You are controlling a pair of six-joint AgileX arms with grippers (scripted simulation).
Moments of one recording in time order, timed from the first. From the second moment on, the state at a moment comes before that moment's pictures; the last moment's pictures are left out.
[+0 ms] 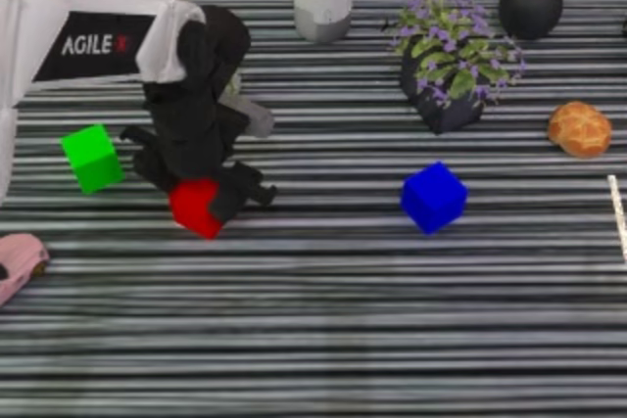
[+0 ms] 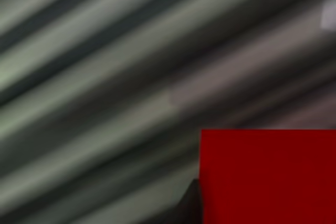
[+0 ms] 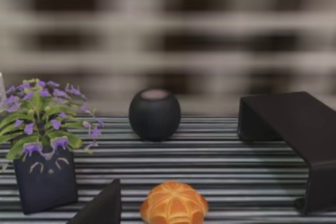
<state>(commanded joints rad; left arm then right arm) -0.39 2.26 1.57 -0.86 0.01 0.17 0.00 0.00 0.00 0.00 0.00 0.00</state>
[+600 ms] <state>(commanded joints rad) -0.37 2.17 1.71 -1.09 0.01 0.16 0.00 0.00 0.00 0.00 0.00 0.00</state>
